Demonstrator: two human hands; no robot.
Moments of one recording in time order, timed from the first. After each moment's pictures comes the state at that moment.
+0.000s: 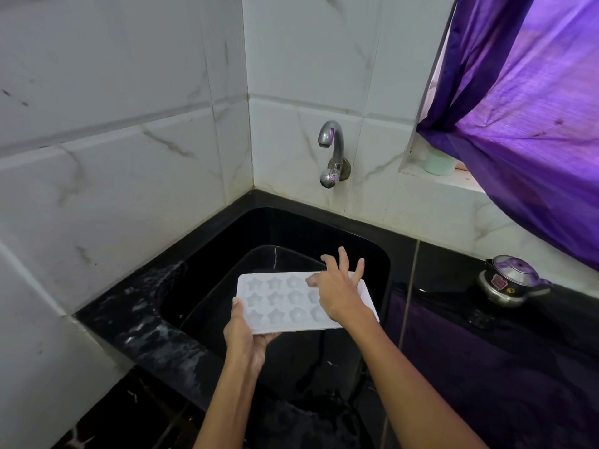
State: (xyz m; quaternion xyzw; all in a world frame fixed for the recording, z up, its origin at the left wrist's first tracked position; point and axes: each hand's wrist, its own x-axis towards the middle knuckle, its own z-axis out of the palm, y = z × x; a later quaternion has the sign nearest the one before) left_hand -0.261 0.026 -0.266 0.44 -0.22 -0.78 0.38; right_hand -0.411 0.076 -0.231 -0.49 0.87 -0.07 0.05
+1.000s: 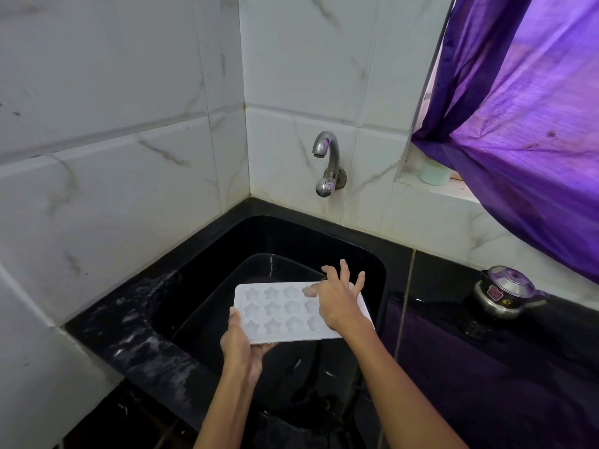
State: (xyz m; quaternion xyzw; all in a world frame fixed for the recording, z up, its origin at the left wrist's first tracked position) left_hand -0.271 0.029 -0.263 0.45 -0.23 -0.77 0.40; right_hand -0.423 0.077 -0.235 -0.48 0.87 -0.07 0.06
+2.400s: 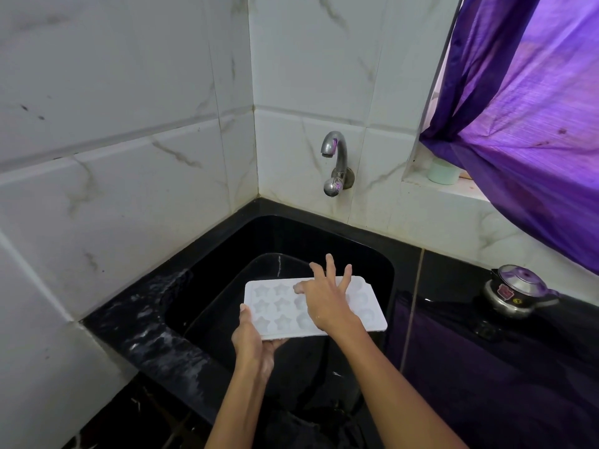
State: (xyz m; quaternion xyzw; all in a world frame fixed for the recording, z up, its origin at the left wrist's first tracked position) left_hand -0.270 0.033 -0.258 0.46 -0.23 -0.76 0.40; right_hand -0.388 0.067 -0.220 -0.53 0.85 -0.05 0.04
